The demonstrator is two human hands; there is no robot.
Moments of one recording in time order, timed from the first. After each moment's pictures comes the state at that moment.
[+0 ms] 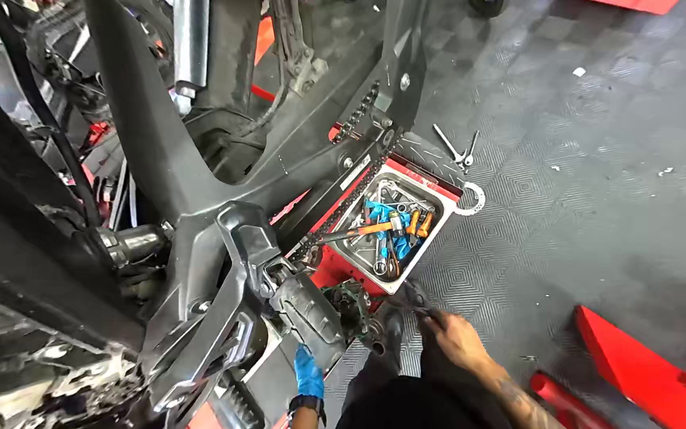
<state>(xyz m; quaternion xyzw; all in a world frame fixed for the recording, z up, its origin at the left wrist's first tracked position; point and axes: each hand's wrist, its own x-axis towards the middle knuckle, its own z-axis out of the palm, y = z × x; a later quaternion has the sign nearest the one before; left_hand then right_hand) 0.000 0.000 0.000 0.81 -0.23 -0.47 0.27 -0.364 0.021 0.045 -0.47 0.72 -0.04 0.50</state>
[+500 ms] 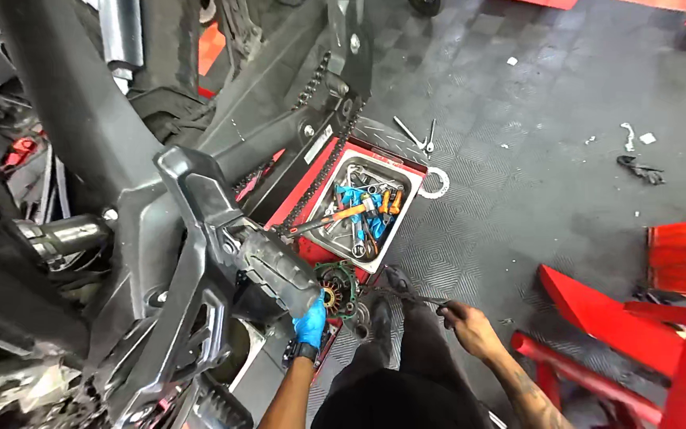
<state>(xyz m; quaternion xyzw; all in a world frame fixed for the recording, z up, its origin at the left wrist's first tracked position) -0.065 -0.075 0.033 0.73 -0.60 -0.32 0.01 -0.379 0.119 0.016 -0.32 0.79 -0.16 0.50</state>
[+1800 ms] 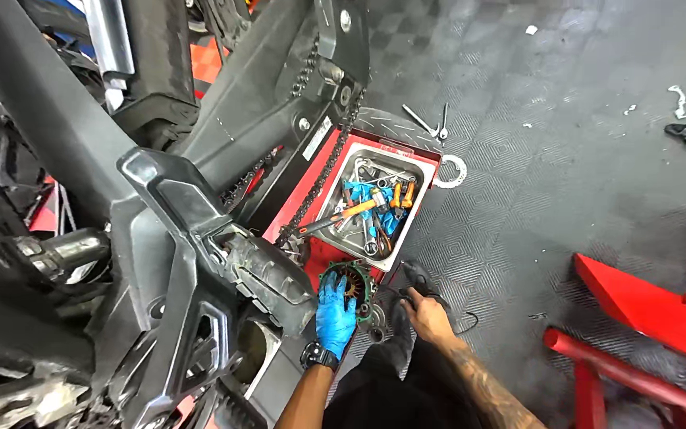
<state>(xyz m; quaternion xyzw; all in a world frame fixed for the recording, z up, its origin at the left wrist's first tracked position) -0.066 -0.065 -0.004 0.58 -0.79 -0.21 -0.06 -0.283 0.047 -0.041 -0.42 0.77 -0.09 0.47</state>
